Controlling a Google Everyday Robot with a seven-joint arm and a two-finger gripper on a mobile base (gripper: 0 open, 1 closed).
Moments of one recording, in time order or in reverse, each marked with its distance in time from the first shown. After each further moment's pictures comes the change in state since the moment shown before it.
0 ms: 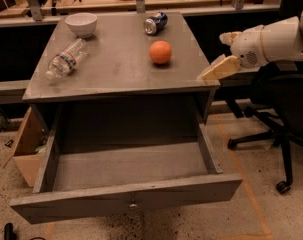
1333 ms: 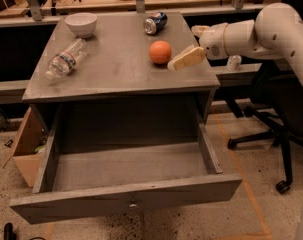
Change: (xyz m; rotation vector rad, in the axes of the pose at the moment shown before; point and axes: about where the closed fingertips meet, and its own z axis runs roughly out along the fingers) arm -0.039 -0.038 0.089 -0.022 -0.176 0.000
